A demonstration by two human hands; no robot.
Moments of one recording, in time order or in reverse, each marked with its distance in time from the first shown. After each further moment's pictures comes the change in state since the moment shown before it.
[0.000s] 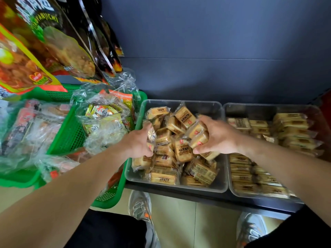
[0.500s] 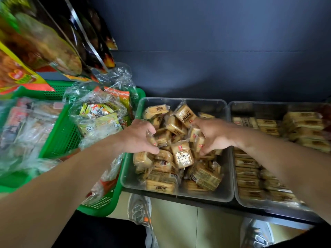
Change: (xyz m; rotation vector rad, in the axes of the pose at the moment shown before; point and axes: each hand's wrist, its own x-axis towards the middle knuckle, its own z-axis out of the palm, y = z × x) left_hand 0.007 0.008 -0.025 0.023 -0.024 0.084; right_hand 0.050 0.012 0.002 -0.318 -0.169 -0.039
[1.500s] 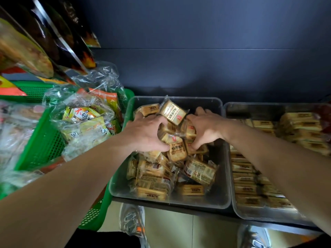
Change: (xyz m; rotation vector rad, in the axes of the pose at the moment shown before) left_hand 0.050 0.041 0.003 0.236 0.060 0.099; right_hand 0.041 0.015 -0.010 -0.092 -0.052 0.122
